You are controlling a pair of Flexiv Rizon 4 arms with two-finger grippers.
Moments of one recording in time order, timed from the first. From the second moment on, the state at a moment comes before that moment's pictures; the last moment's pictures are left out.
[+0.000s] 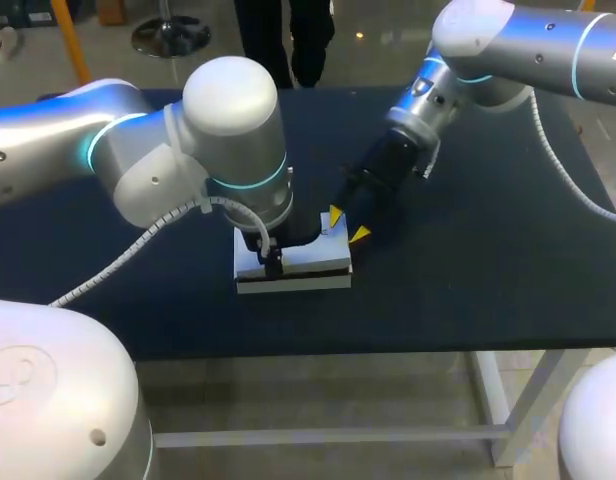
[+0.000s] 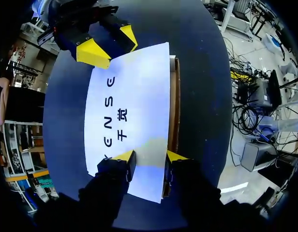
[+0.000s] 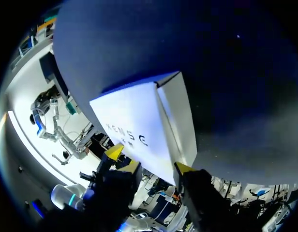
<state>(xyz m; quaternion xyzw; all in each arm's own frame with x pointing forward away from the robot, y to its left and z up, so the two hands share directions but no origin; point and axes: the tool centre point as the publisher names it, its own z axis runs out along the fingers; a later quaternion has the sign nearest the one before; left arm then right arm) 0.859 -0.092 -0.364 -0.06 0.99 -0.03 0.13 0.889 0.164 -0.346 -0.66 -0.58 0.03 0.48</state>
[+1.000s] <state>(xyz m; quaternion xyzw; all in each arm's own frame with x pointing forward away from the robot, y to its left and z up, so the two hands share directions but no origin) 0.854 -0.097 -0.360 -0.06 0.99 -0.02 0.14 0.848 0.167 -0.345 -0.64 -0.63 -0.01 0.44</state>
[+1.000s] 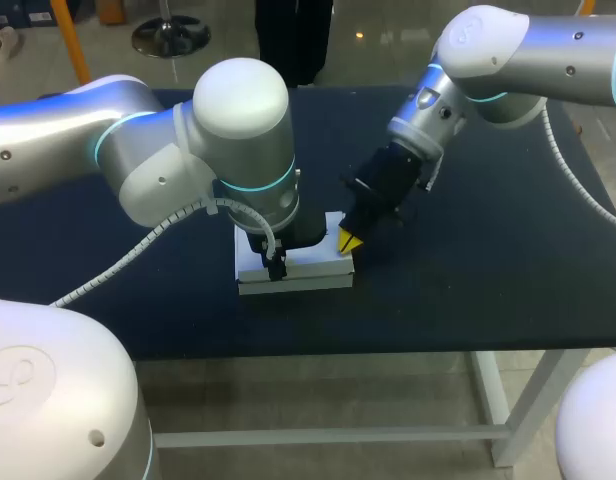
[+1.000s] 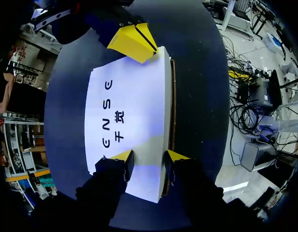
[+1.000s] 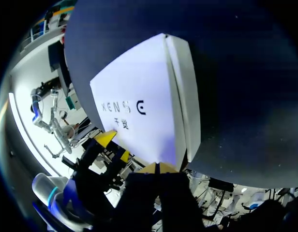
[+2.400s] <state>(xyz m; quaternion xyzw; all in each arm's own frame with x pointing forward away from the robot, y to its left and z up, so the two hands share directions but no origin) 0.854 -0.055 -0.342 -0.10 0.99 -0.09 0.10 0.845 0.168 -0.354 -0.64 -0.63 -0.01 0.44</state>
